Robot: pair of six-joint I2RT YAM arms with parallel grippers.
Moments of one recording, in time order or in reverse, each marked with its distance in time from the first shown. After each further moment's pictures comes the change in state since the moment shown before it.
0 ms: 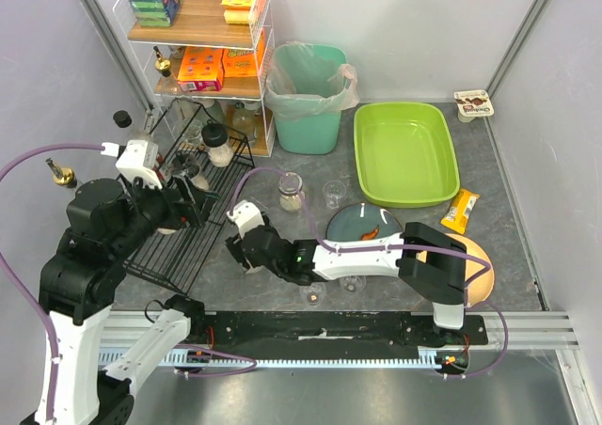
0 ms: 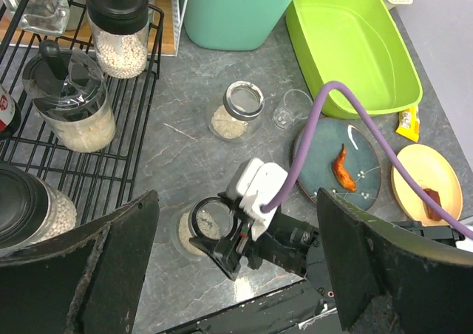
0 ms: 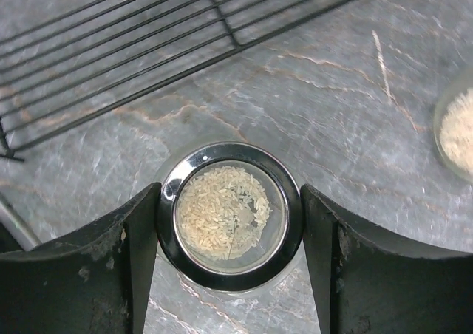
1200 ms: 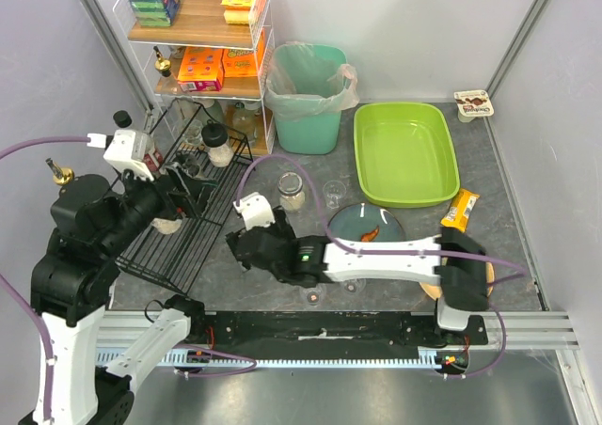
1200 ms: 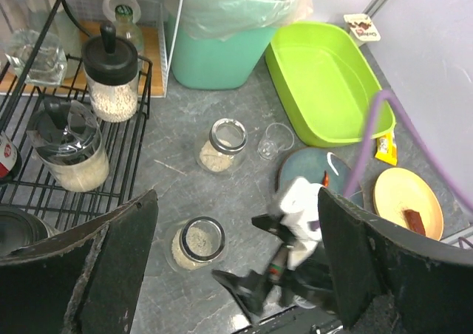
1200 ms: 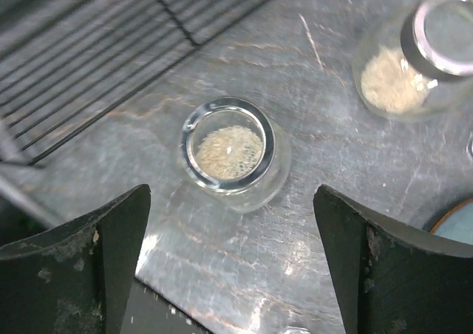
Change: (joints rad) left arm 0.000 0.026 0.059 0.068 0.020 0.001; right arm 0.071 -0.064 0.203 -0.484 0.285 0.321
